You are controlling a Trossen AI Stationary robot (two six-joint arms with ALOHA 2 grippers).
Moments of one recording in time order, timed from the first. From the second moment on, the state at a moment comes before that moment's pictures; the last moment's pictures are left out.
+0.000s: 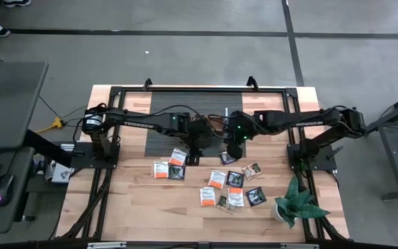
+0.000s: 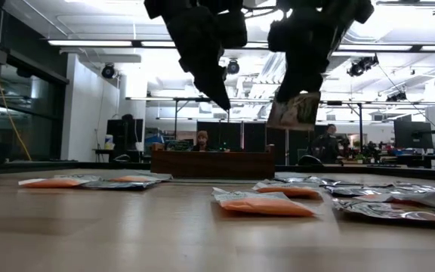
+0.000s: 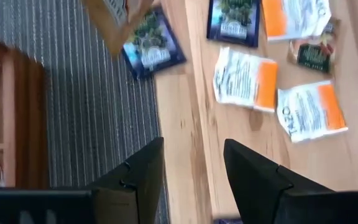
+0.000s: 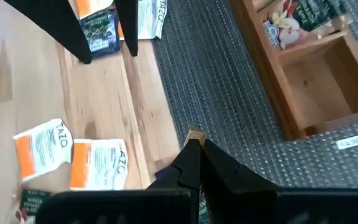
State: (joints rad) left arm 0.04 1.82 1.48 -0.68 0.18 0.11; right arm -0.12 1.42 1.01 -0.52 -0.08 0.24
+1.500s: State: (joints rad) left arm 0.09 1.93 1.48 -0.40 0.07 0.03; right arm -0.08 1.42 1.03 -0.50 -0.12 0.20
